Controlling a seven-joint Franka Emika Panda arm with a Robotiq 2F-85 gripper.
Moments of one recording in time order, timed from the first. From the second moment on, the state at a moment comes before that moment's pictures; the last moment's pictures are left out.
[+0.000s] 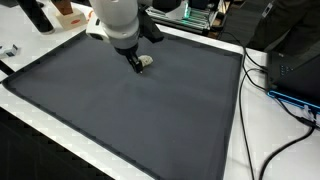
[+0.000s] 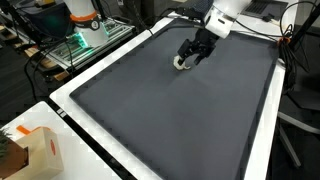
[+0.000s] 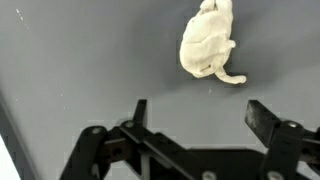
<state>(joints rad) 0.24 0.65 -0.11 -1.62 -0.19 1.92 0.71</state>
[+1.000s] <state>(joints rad) 0.34 0.59 -0.07 -1.70 -0.43 1.96 0.68</state>
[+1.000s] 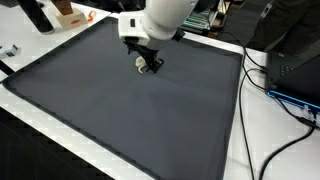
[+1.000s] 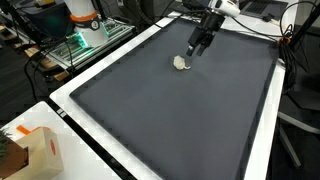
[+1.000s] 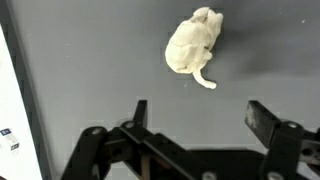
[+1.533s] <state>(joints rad) 0.32 0.45 -0.04 -1.86 -0.43 2.07 0.63</state>
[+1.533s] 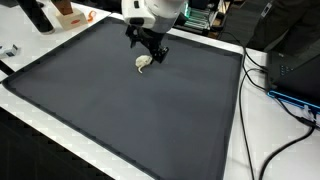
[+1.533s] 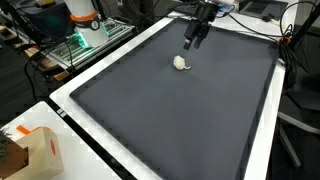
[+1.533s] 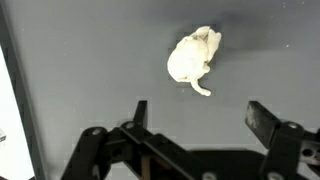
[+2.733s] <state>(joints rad) 0.06 0.14 0.04 -2.02 0.14 2.02 -0.06</state>
